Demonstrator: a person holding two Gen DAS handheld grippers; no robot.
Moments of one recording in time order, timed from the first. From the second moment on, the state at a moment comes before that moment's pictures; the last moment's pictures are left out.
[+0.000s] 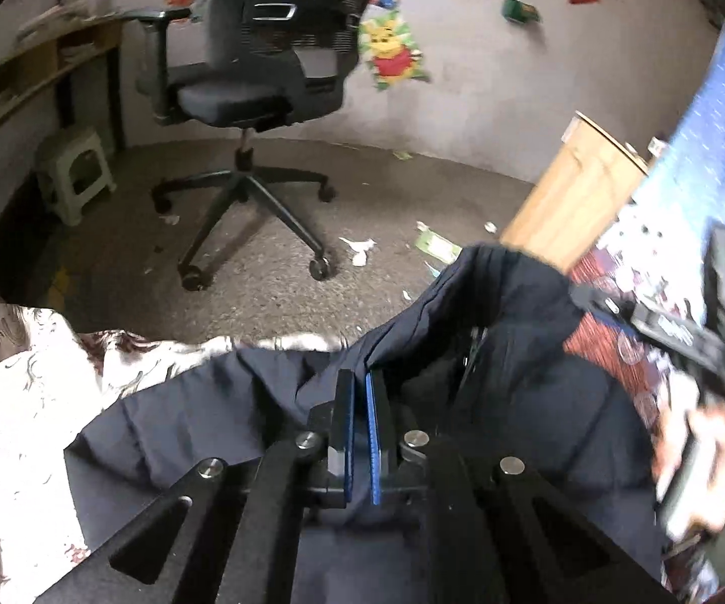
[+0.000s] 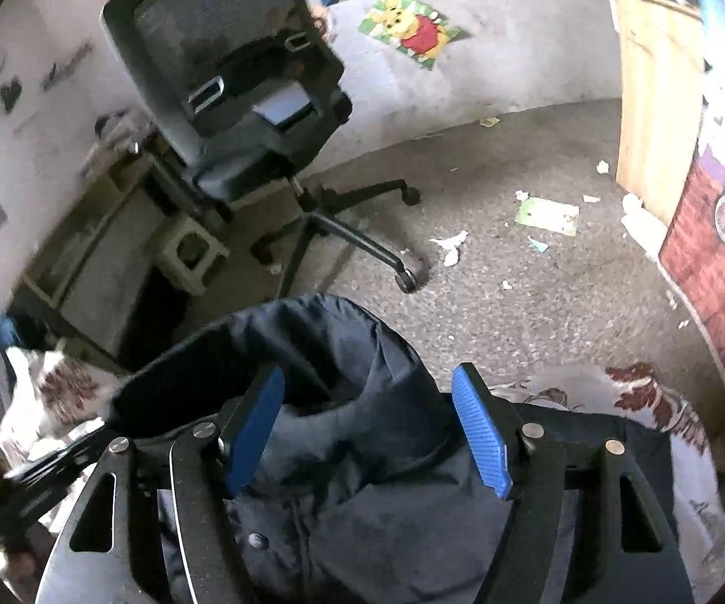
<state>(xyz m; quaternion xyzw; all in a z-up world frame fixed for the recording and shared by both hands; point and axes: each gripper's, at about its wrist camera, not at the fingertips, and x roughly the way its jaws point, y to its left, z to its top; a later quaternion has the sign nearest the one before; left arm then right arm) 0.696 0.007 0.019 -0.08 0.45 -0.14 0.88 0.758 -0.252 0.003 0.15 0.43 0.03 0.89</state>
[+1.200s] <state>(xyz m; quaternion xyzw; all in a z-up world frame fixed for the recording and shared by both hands) 0.634 0.035 -0.033 0.01 0.48 -0.13 0.87 0.671 -0.286 0.035 0.04 0.41 0.14 0.90</state>
